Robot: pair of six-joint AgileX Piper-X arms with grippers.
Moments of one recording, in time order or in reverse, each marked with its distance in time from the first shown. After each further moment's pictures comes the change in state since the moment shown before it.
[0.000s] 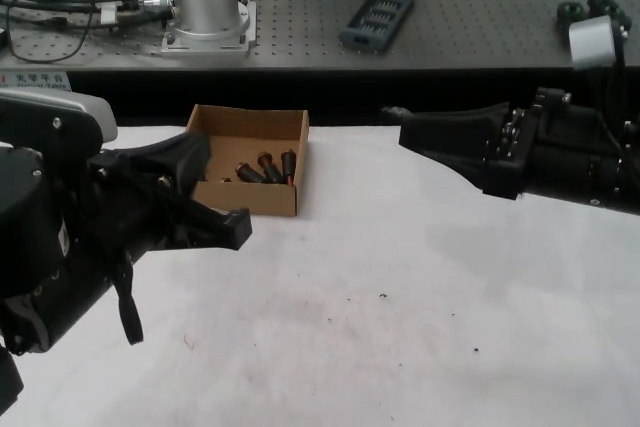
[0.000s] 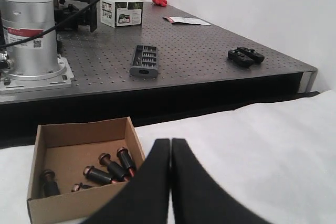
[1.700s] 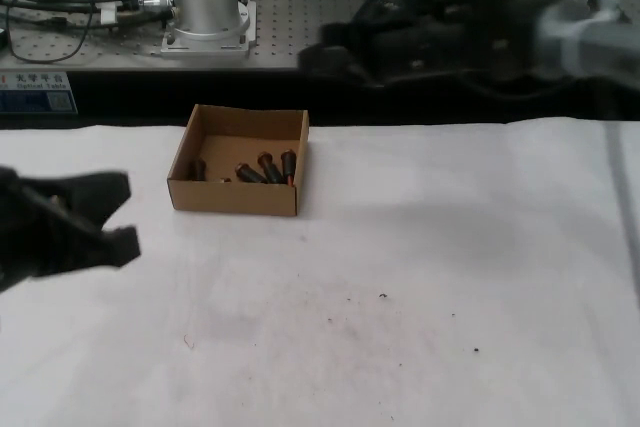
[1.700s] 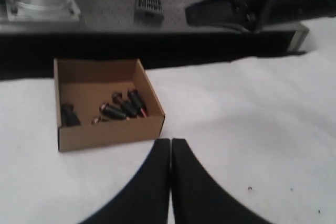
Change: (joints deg) left arm 15.8 -16.3 -0.1 29.8 19.7 -1.8; right arm 0.8 33.6 -49.1 38.3 4.8 -1.7
